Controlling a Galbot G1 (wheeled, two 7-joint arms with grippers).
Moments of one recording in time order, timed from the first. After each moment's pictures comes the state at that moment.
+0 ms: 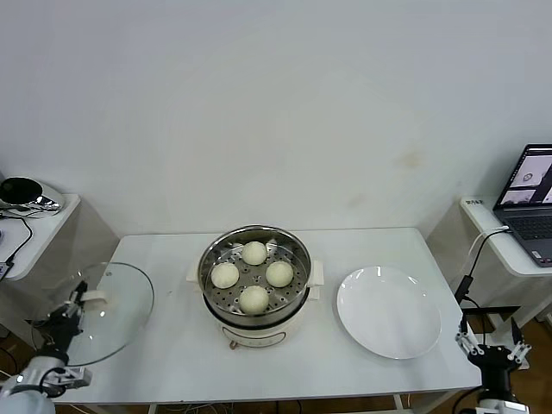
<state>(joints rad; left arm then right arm) 1.50 -0.97 -0.82 -1.71 0.96 -0.04 -0.19 -1.64 1.46 0.92 1.92 0.07 0.23 0.06</state>
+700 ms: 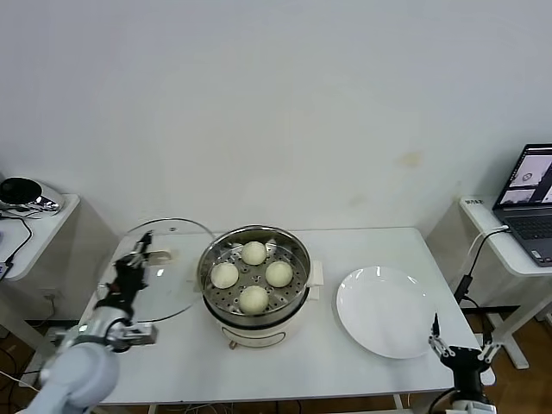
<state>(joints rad) 1.28 -0.85 -0.42 -2.06 0.91 0.35 0.06 -1.63 1.52 0.83 1.91 -0.03 0.24 0.07</state>
